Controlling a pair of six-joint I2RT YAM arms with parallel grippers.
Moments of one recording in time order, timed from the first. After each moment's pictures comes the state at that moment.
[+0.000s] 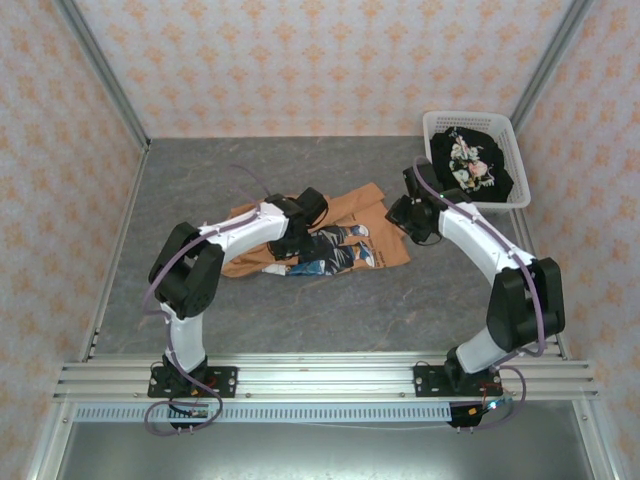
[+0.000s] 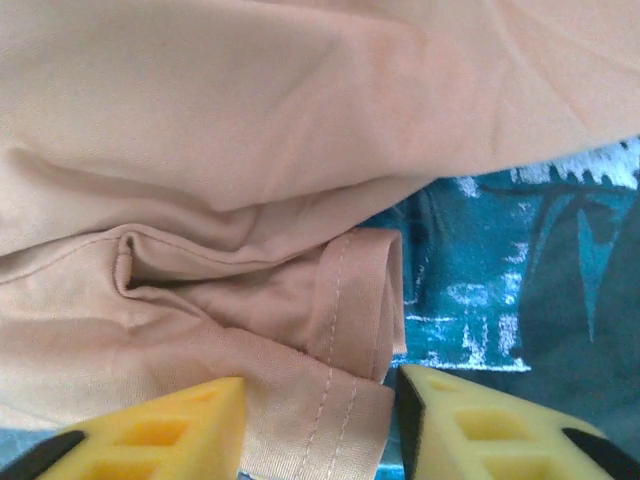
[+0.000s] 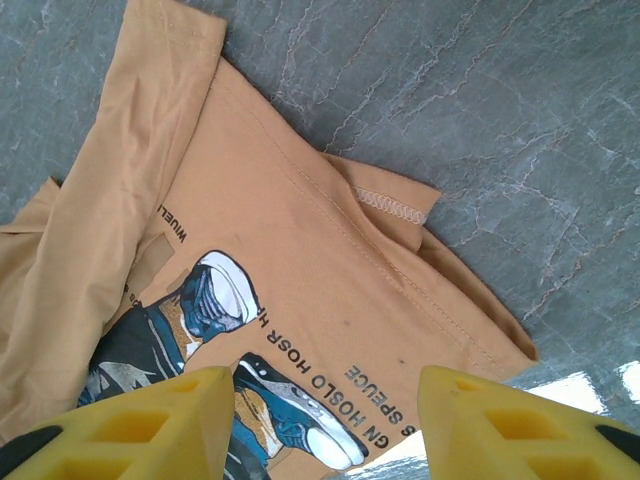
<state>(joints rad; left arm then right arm) -0.60 1.92 1.41 -0.93 -0.20 -0.91 0.29 1.54 1.18 -0.72 -0.02 0.87</state>
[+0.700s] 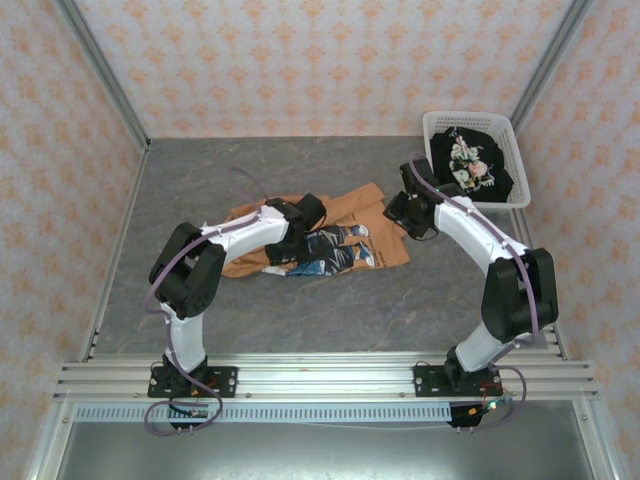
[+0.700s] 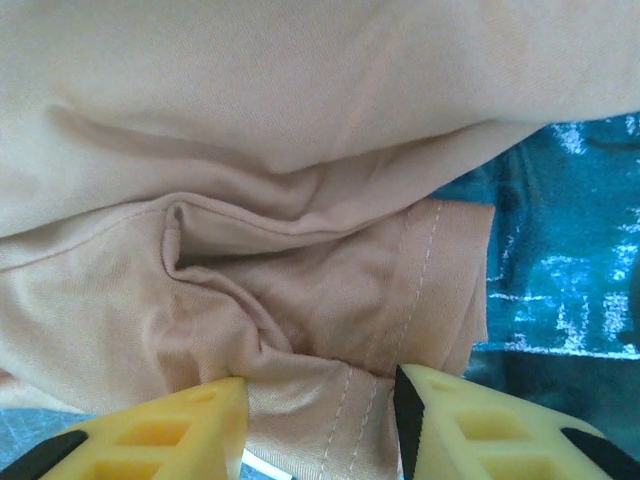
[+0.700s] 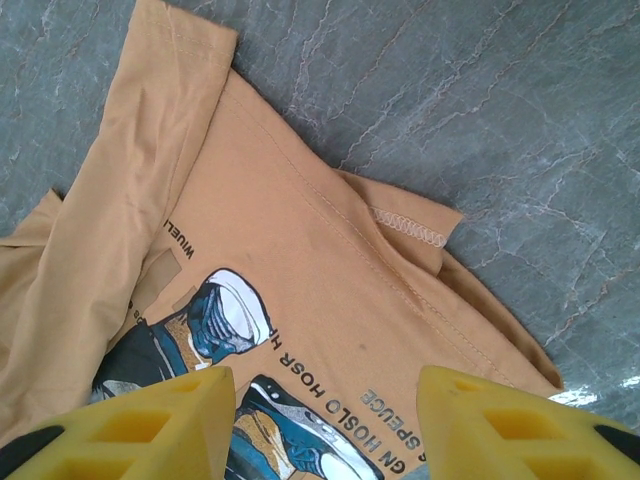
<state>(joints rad) -0.60 1.91 1.37 -0.96 -0.20 -0.90 0.29 1.61 1.23 -0.72 -0.02 0.87</state>
